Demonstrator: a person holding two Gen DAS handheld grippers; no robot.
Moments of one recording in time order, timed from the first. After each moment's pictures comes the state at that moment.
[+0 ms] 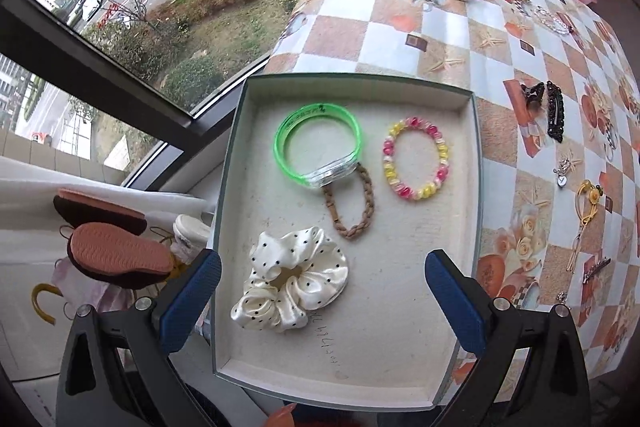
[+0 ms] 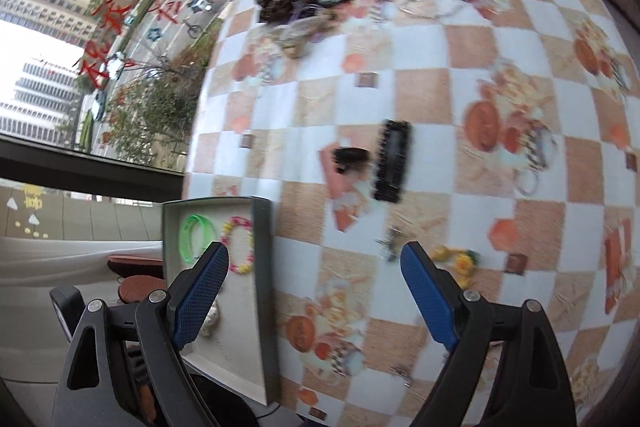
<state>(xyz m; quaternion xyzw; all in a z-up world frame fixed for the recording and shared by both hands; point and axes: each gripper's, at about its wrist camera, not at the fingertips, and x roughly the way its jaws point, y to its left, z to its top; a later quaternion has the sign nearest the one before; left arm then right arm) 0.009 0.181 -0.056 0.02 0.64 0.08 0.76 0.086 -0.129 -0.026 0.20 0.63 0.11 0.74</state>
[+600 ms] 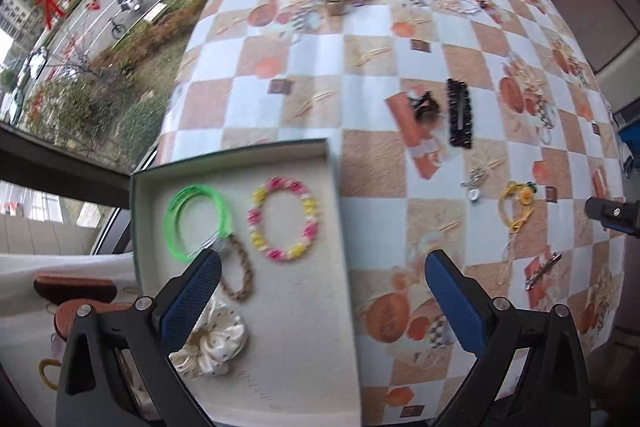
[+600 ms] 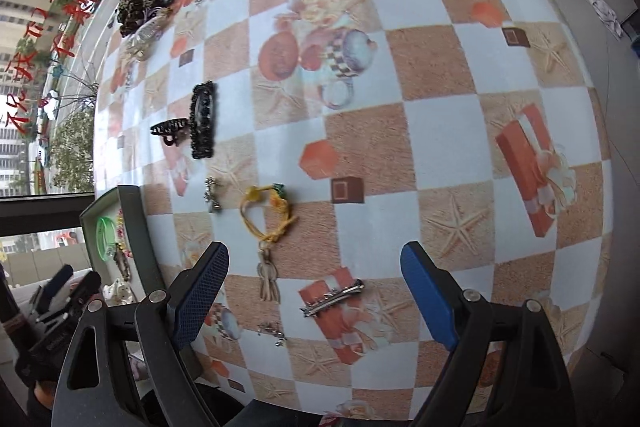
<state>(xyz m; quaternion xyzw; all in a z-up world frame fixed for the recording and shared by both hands) 0.059 0.083 -0.045 0.06 0.63 -0.04 0.77 0.036 -0.237 -0.074 0.21 0.68 -0.01 0.70</state>
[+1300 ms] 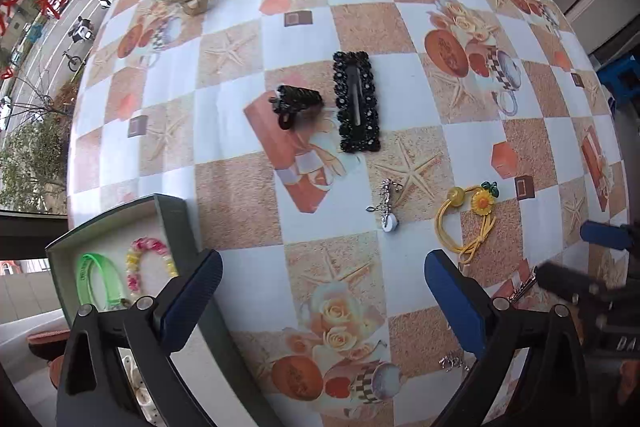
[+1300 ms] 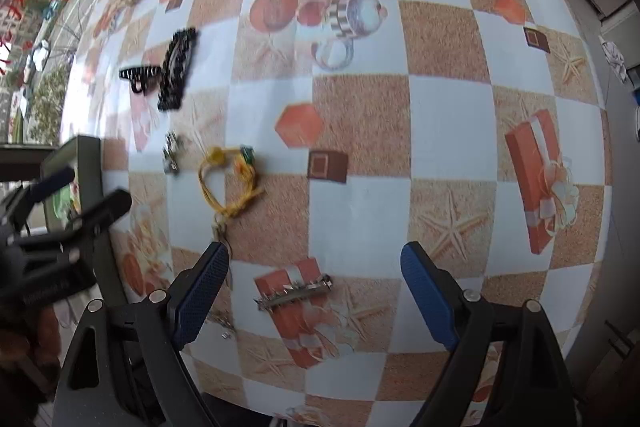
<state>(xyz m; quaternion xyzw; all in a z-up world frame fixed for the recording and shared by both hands) 0.086 -0.022 -0.106 0.12 0.65 -0.12 0.74 0.024 -0.219 -0.105 0.12 0.71 0.01 0.69</state>
